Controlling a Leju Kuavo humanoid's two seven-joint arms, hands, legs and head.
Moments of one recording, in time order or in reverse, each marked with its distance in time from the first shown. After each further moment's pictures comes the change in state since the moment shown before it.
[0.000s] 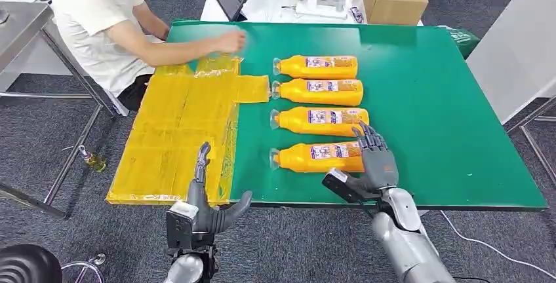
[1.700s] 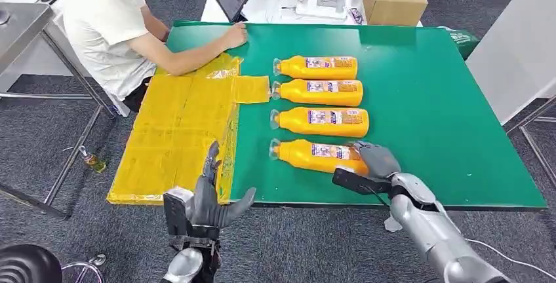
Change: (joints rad) left arm -0.031 -0.020 0.007 0.029 0.243 -0.173 0.101; right arm -0.107 -0.149 0.234 0.052 -0.310 0.418 -0.051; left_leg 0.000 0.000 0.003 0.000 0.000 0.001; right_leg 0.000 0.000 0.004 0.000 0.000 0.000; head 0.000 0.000
